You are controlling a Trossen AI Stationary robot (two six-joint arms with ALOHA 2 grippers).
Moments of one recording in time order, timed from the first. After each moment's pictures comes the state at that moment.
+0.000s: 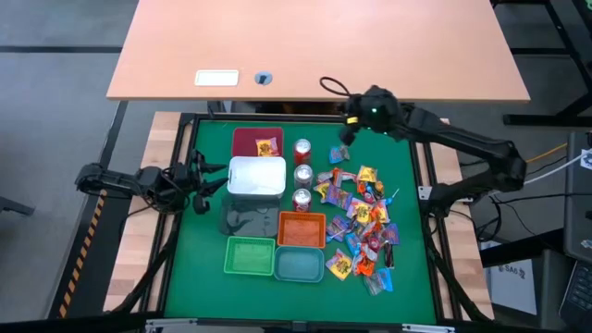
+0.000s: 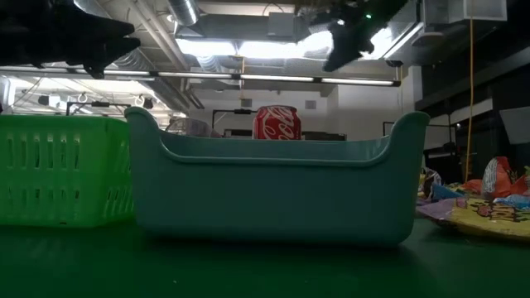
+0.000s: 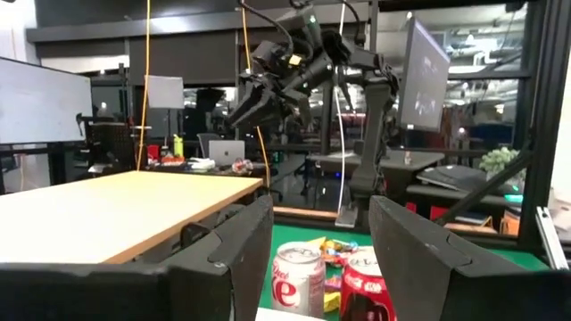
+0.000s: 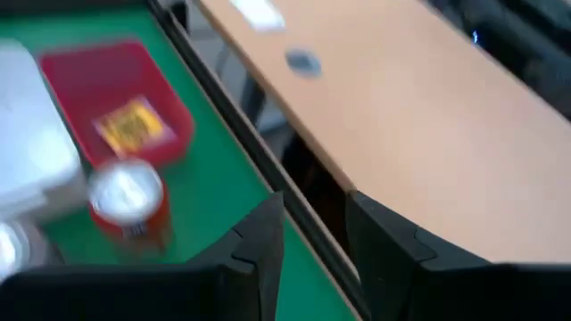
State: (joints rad) left arm -0.17 0.05 0.01 0.32 -0.44 0.08; right arm -0.43 1.34 1.28 -0.57 0.31 -0.14
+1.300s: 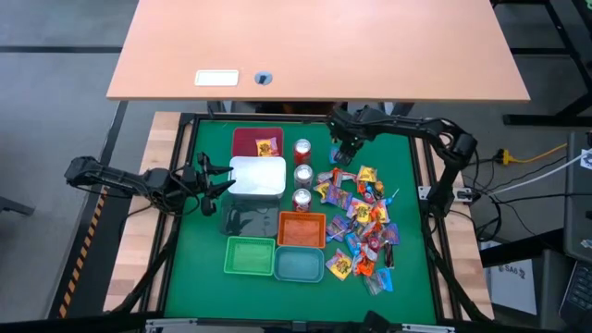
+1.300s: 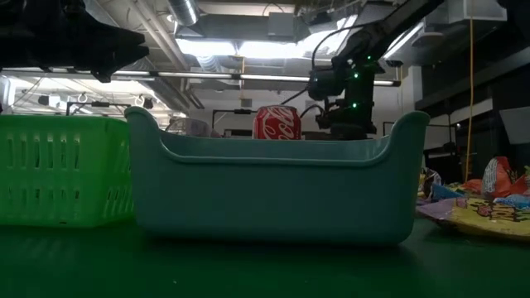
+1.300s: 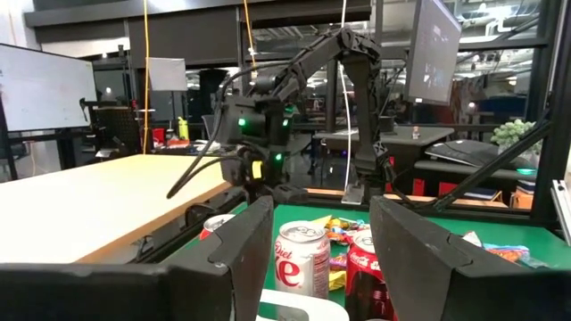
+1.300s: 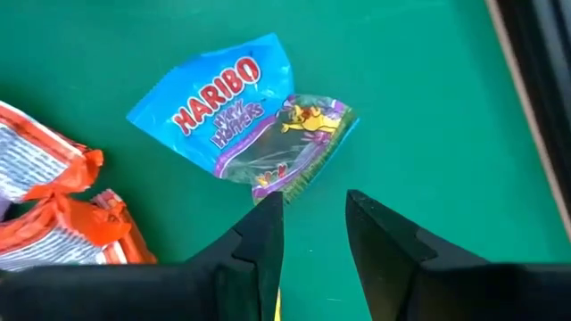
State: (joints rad) left arm -0.17 0.27 0.01 0.47 -0.46 0.08; right arm -0.54 1.81 1.28 -0.88 0.14 -0.03
